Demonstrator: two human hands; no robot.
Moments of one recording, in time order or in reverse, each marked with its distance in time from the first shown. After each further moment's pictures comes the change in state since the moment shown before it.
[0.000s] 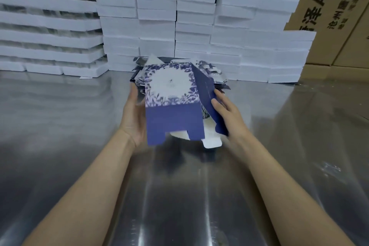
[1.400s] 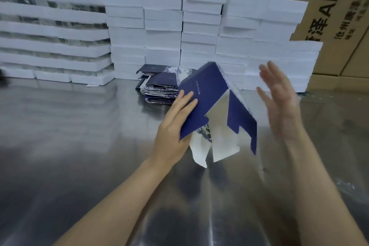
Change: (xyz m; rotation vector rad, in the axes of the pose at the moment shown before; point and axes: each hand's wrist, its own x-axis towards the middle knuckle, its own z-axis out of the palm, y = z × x) left_hand -0.014 -0.046 0.033 1.259 -0.058 1.072; right_hand -0.028 -0.095 -0.036 -0.073 0.056 -0.457
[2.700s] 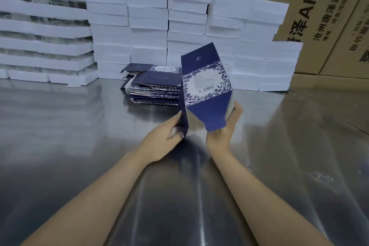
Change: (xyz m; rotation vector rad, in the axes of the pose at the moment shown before) left_hand -0.003 -0.065 0.022 0.010 -0.530 -0.329; right_hand -0.023 0.105 0.071 -0.131 0.430 -0.131
